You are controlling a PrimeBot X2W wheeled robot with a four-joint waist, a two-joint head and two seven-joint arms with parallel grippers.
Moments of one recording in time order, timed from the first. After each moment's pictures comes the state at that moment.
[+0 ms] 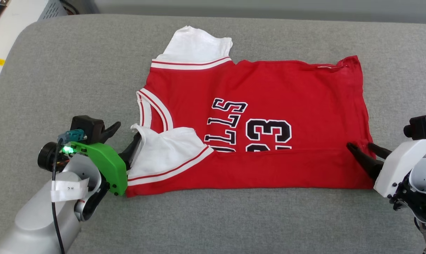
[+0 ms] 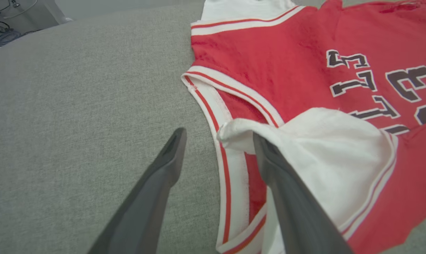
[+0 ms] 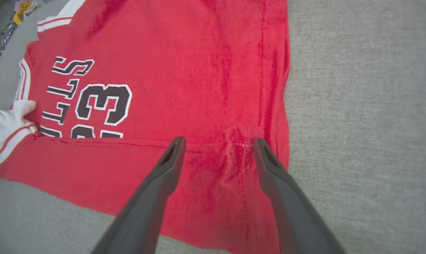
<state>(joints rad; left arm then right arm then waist) -0.57 0.58 -0.73 0.45 -0.79 -0.07 -0.05 -0.27 -0.39 0.11 0.16 0.72 0.13 0.52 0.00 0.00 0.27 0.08</state>
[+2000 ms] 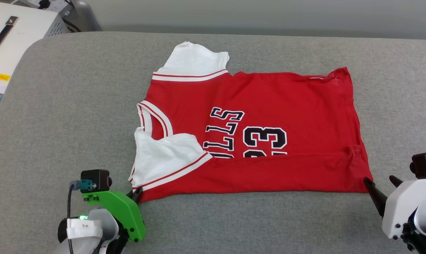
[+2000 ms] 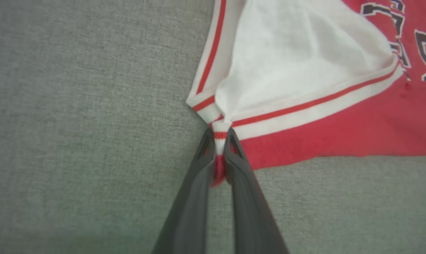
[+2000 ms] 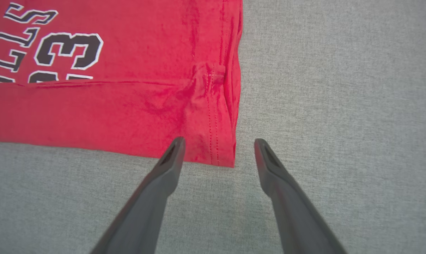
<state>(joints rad) -0.28 0.53 -0.68 0.28 -1.03 0.24 0.10 0.00 -0.25 -0.07 -0.15 0.34 0.13 0.65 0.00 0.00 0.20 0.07</state>
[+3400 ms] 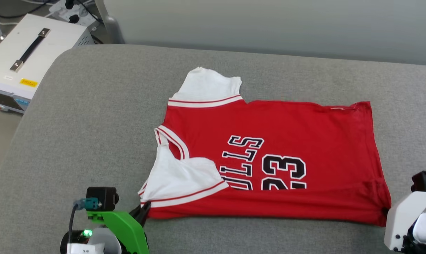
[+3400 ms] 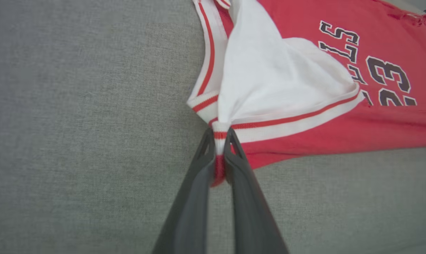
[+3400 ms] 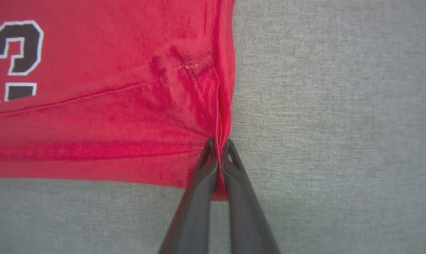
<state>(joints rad) -0.18 0.60 -0.71 0.08 -1.00 0.26 0.08 -0.04 -0.16 -0.20 0.09 0.23 0.13 0.72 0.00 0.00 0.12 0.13</state>
